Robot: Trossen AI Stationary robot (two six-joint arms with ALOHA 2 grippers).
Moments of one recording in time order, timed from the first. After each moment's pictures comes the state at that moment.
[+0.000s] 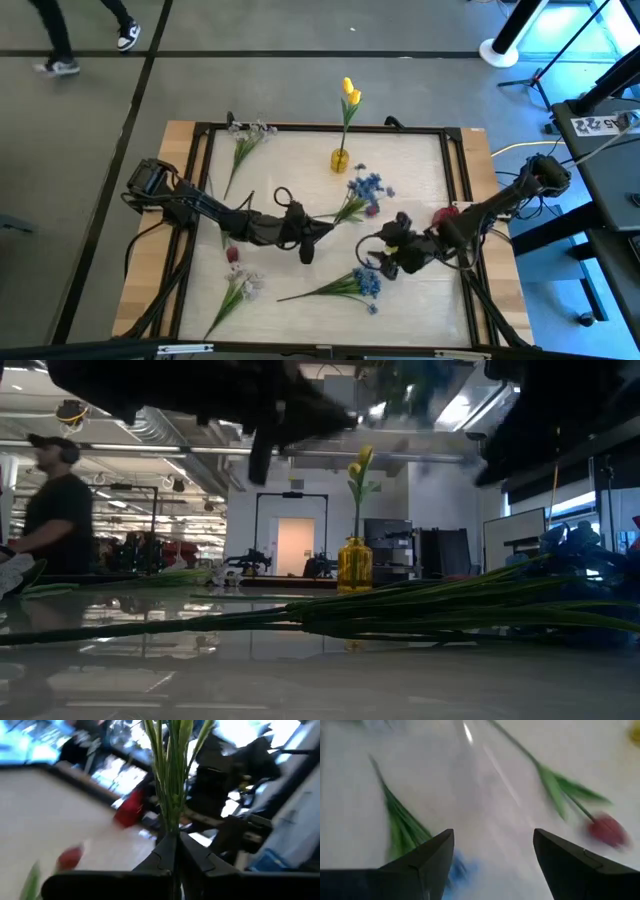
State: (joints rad) left arm -0.26 1.70 0.74 0.90 -0.44 -0.55; right arm 0.55 1.32 0.75 -0.15 0.57 0.74
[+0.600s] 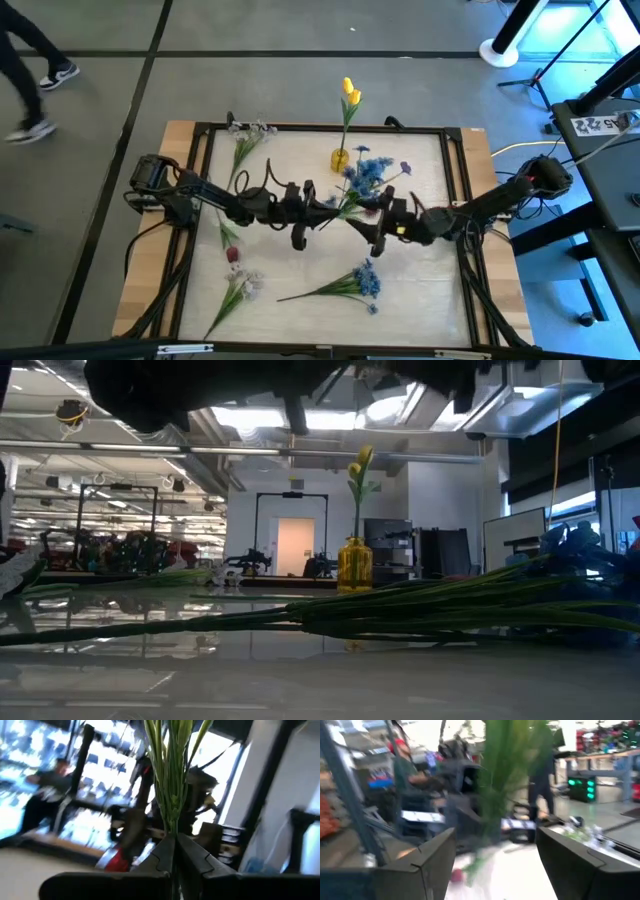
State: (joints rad) left arm -0.08 1.68 0.74 1.22 -0.08 -0.31; right arm 0.36 1.31 0.62 0.77 0.61 0.15
